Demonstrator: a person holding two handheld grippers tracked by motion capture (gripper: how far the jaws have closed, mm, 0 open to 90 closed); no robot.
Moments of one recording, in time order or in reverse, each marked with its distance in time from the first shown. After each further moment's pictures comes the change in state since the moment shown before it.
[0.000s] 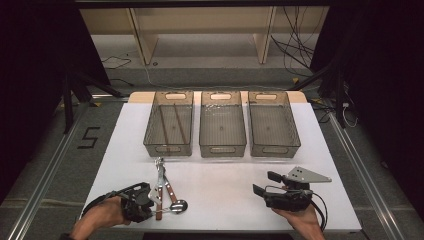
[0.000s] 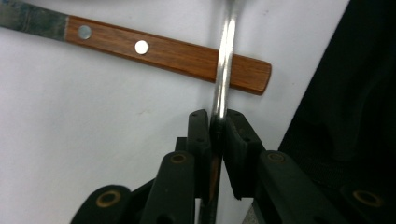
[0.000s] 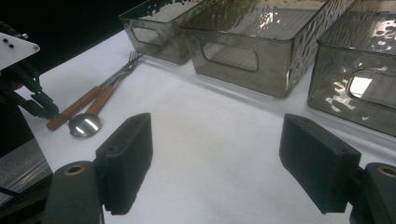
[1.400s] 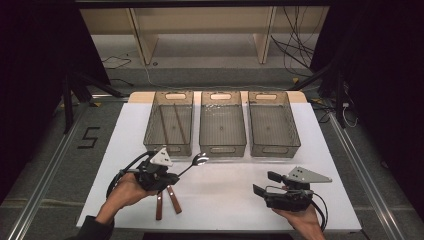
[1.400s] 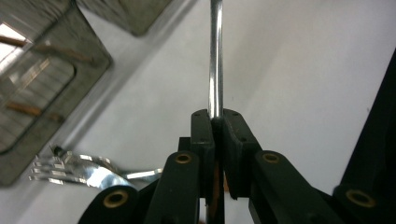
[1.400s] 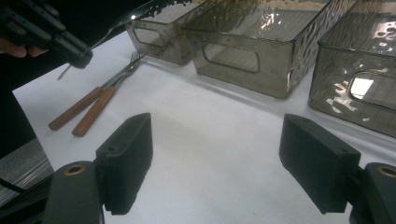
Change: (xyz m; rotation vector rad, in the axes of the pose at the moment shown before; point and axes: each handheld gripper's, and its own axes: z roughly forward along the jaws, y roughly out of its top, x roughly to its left) left arm 0.033 0.060 -0.046 -0.488 0.063 -0.227; right arm 0.000 0.000 -0.001 -0.002 0.006 -0.002
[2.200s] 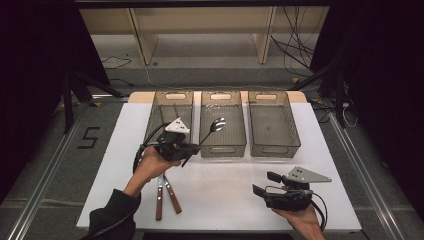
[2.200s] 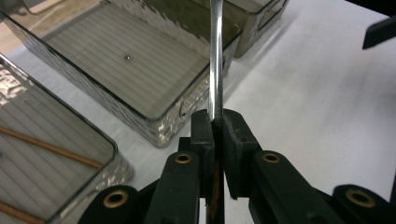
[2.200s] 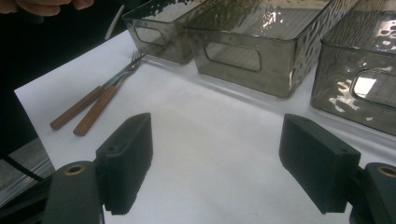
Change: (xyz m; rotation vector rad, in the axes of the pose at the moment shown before) left arm 0.025 0.072 0.015 -0.188 0.002 -0.096; right arm 0.000 0.000 0.001 0.004 0.006 0.003
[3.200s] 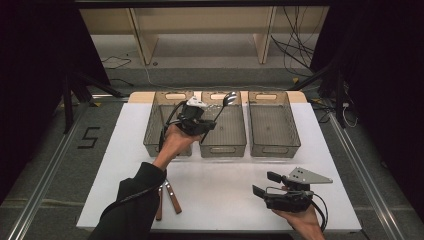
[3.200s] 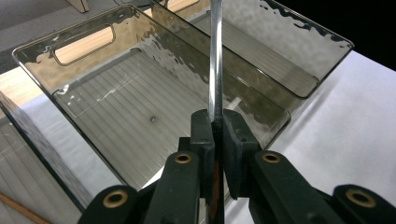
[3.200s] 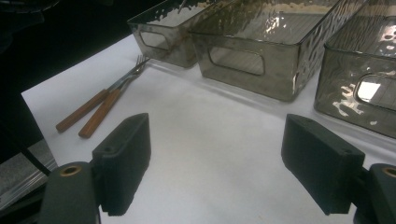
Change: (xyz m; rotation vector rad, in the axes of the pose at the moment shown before) left arm 0.025 0.055 0.051 -0.081 0.072 -0.092; right arm 0.001 -0.001 -0.002 -0.019 0.015 -0.005
